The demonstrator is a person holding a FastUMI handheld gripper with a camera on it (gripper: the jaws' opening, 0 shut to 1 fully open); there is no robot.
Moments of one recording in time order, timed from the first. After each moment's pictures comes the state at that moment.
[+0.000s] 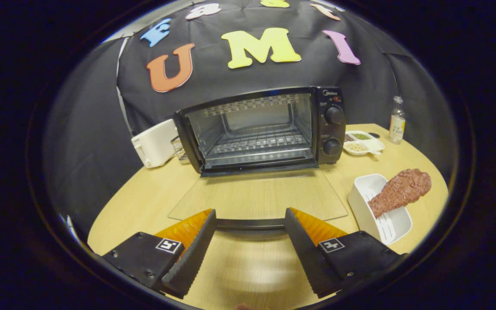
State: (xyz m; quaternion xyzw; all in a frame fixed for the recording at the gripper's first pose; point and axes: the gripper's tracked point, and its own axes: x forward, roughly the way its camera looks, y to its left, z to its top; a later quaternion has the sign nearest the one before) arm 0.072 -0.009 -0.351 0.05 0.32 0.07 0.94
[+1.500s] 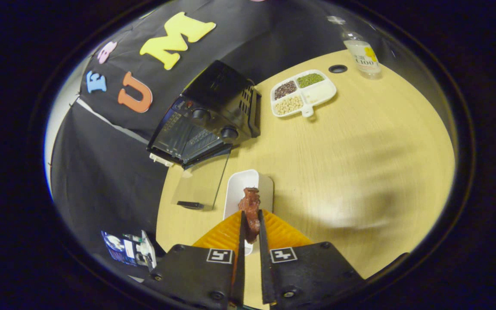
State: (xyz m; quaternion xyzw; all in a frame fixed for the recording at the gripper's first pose) arm 0.059 -0.253 -0.320 0.25 0.52 0.16 0.80
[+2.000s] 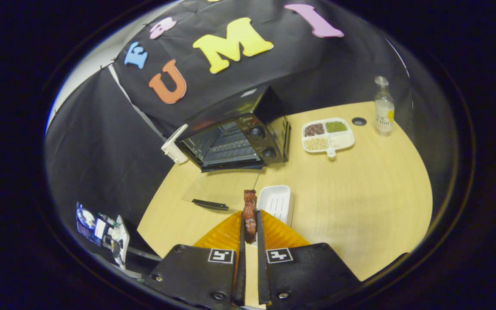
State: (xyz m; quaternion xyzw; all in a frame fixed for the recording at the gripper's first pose) arm 0.034 -0.200 -0.229 0.10 0.41 0.17 0.89
